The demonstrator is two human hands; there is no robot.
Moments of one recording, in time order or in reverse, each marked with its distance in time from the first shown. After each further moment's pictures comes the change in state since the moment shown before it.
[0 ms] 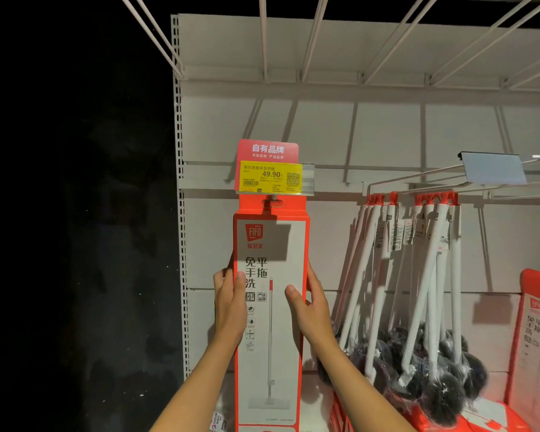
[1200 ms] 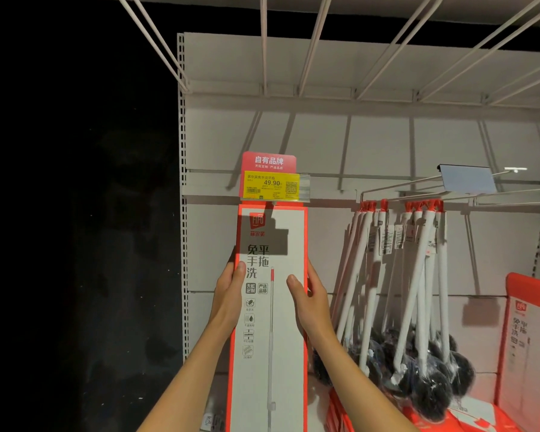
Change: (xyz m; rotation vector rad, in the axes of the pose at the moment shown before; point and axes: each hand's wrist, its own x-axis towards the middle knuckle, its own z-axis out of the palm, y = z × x) left_hand -0.009 0.040 -0.019 -0.119 -0.186 -0.048; right_hand -0.020 -0.058 -0.002 0.133 0.027 0.031
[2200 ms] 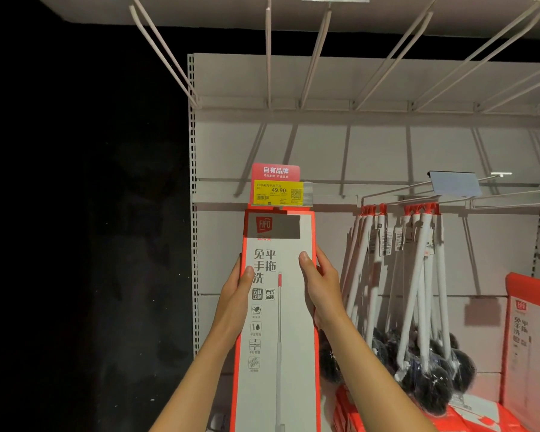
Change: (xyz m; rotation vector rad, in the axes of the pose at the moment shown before) left_hand -0.050 0.041 -0.013 -0.042 -0.103 0.000; right_hand -0.010 -0.071 0.008 0.173 0.007 0.107
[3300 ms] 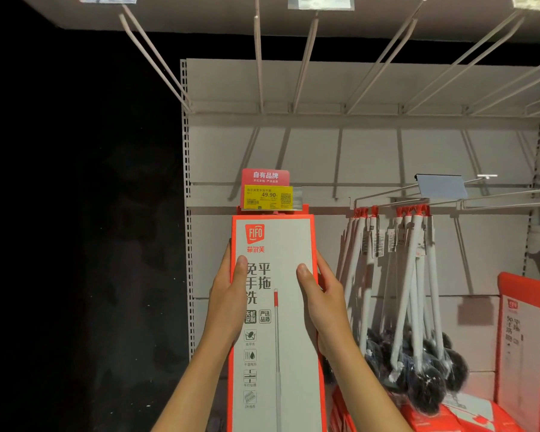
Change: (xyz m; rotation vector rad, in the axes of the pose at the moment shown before) left_hand -0.028 0.051 0.019 0.064 0.112 0.111; right_hand -0.042 -0.018 -0.009 0.037 -0.007 -0.093
